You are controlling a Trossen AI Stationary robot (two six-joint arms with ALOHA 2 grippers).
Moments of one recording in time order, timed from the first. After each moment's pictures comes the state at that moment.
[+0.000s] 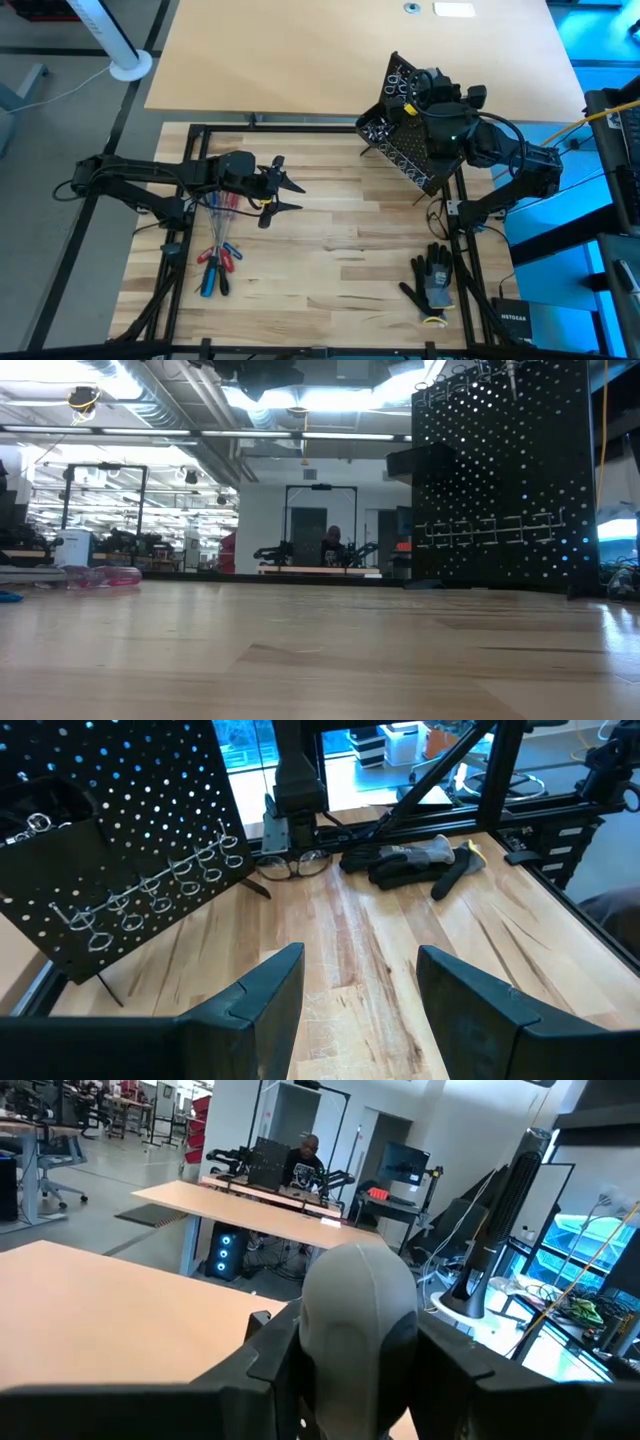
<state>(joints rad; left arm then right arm) 0.06 1.20 0.91 -0.04 0.13 0.16 0.03 1.38 1.80 -0.55 1.58 -0.09</state>
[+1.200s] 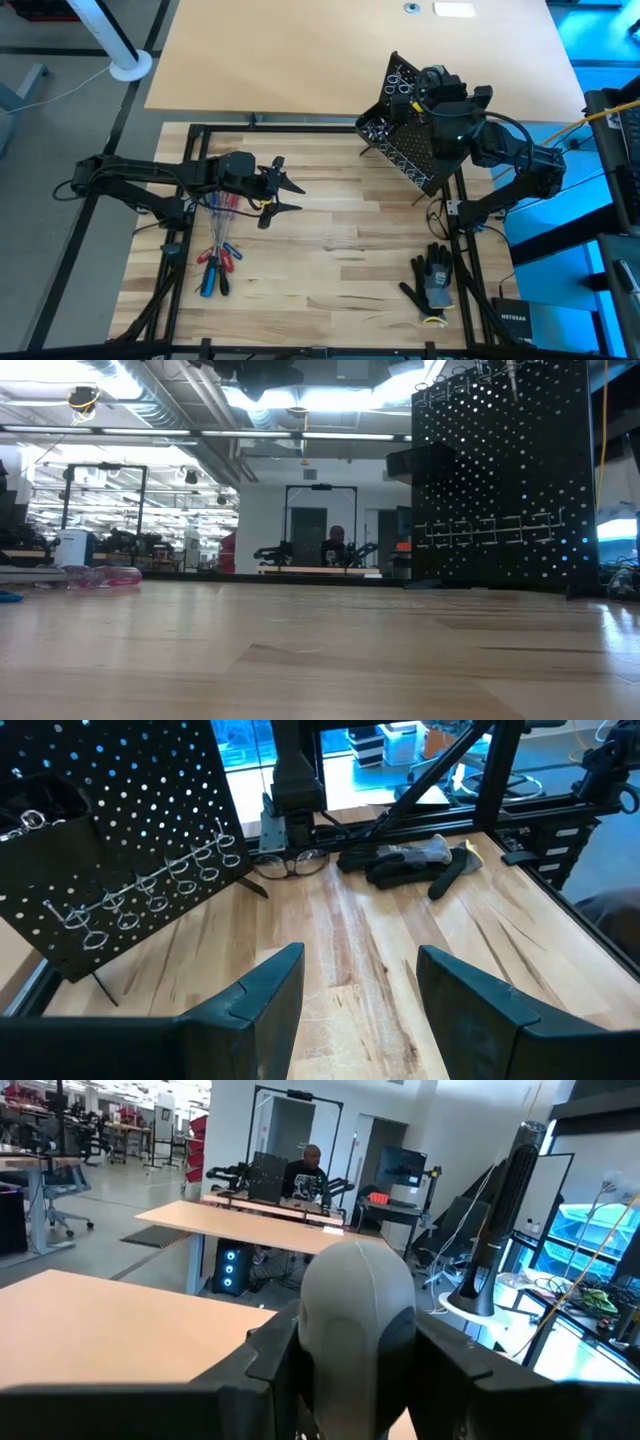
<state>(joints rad) 0.05 1.20 0.91 -0.04 0.13 0.16 0.03 1.37 1.81 -0.58 1.57 -0.01</state>
